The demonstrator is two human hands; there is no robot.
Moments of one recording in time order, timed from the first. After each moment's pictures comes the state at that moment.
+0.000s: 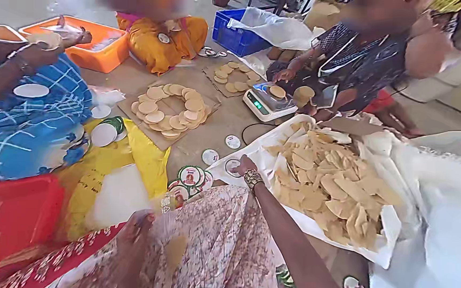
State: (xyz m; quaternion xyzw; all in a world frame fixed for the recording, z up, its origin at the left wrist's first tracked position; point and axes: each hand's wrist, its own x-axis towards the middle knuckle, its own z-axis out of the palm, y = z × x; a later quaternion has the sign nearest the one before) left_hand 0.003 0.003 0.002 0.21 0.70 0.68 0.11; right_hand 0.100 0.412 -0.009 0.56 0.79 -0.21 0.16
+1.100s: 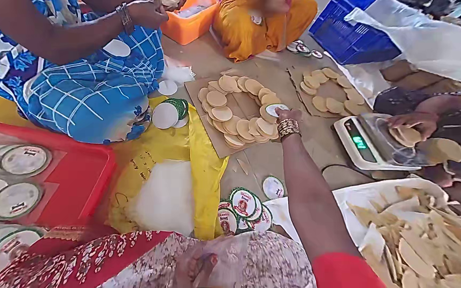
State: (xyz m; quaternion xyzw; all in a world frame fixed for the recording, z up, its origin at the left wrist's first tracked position) left_hand 0.014 0.018 -0.009 0.08 0.64 0.73 0.23; right_hand -0.225 0.486 0.016 0.57 0.75 -0.30 -0.16
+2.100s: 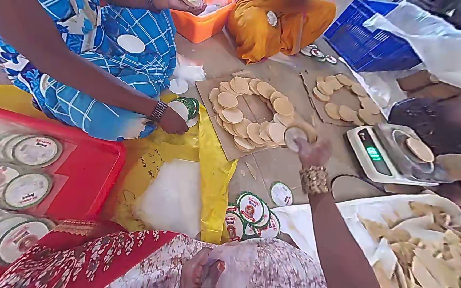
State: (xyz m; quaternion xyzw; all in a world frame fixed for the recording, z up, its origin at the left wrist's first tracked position) left_hand 0.014 0.018 -0.008 0.07 0.62 0.75 0.23; right_hand -0.127 0.403 0.060 0.42 0.87 -0.21 -0.18
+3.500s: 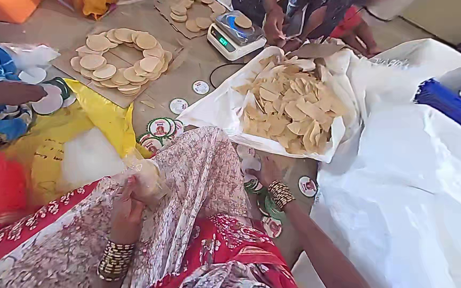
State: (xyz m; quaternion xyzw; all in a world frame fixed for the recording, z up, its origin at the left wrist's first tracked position) left_hand 0.064 0.006 0.000 -0.09 0.52 0.78 0.33; right_hand 0.371 0.278 0.012 0.60 0.75 -0.25 0.11
